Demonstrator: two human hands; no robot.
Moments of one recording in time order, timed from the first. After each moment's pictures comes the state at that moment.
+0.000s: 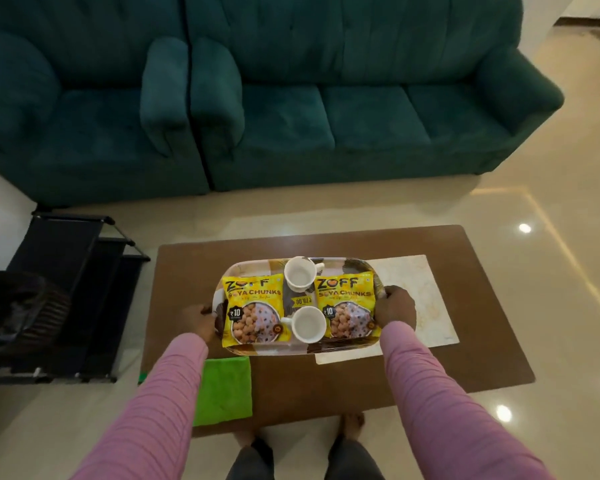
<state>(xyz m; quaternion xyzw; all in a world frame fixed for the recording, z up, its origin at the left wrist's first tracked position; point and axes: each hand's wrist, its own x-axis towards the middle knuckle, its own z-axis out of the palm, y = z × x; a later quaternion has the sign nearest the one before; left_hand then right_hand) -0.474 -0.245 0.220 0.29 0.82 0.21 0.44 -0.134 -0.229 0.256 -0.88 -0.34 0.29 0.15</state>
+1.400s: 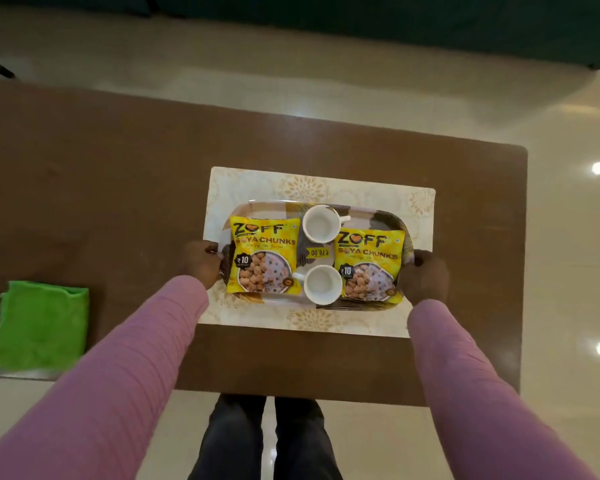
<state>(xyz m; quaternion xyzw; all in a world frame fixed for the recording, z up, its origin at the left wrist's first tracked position) -0.205 -0.178 -0.041 0.16 0.84 0.16 0.49 0.151 -0.133 -0.008 -0.85 -0.41 0.32 0.04</state>
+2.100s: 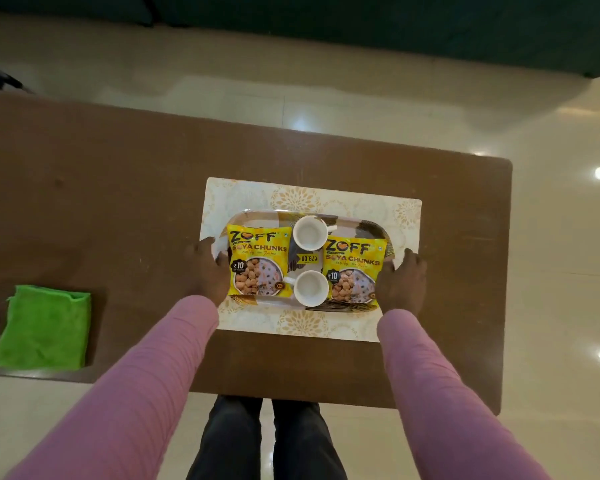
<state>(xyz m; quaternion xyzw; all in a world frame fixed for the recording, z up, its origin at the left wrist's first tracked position) -0.173 -0.182 -0.004 0.37 0.87 0.08 0.32 0.127 -0.132 0.016 -0.86 -0.45 0.25 0.03</state>
